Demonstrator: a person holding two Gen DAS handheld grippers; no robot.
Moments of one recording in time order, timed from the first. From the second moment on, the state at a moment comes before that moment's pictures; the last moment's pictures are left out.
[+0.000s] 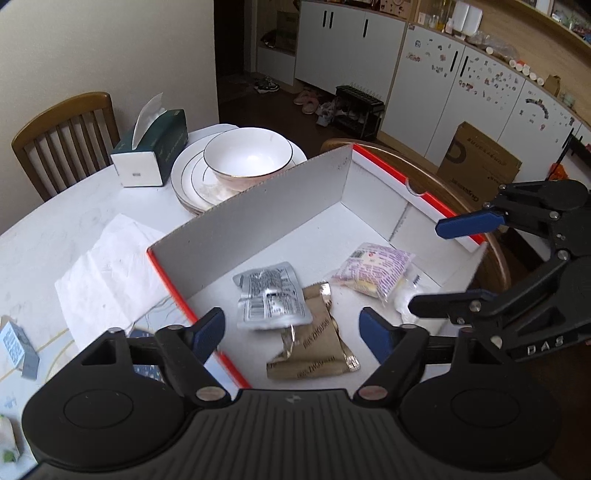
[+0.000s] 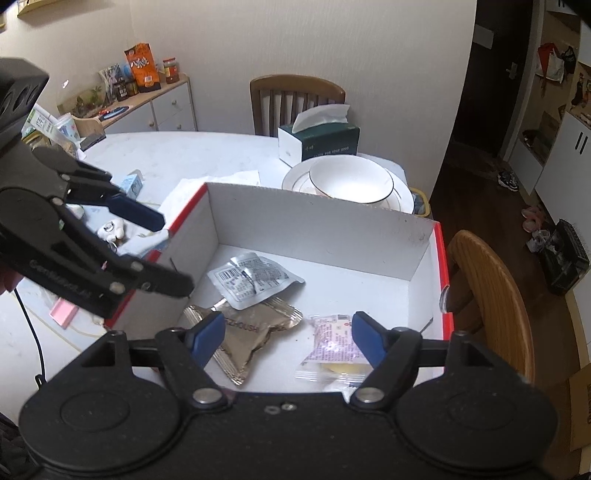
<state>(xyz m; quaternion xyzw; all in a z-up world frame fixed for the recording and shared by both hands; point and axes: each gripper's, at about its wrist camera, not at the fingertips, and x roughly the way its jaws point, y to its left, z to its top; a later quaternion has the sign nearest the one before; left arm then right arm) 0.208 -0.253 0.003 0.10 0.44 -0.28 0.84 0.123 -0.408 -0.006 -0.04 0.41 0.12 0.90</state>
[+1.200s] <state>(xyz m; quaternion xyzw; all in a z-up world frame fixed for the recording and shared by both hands) 0.137 -0.009 -0.047 0.02 0.48 -0.17 0.86 0.109 -0.228 -0.003 0.00 0.40 0.17 0.90</state>
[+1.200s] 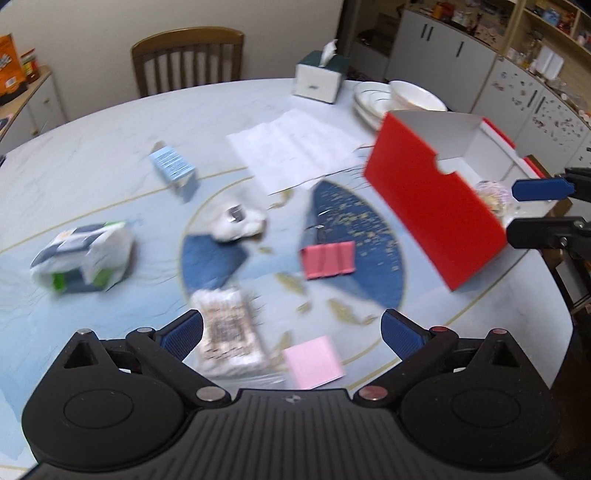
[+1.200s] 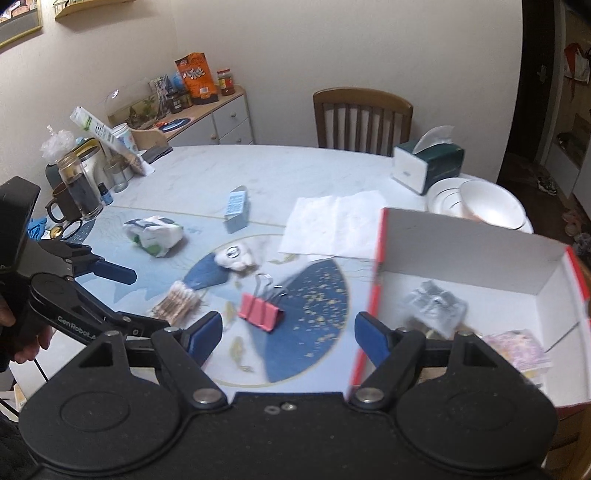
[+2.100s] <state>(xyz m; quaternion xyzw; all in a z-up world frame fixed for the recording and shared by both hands) 0.168 0.026 -0.103 0.05 0.48 -0.12 0.87 0.105 -0.103 -0.092 -0.02 0.47 0.13 0.87</state>
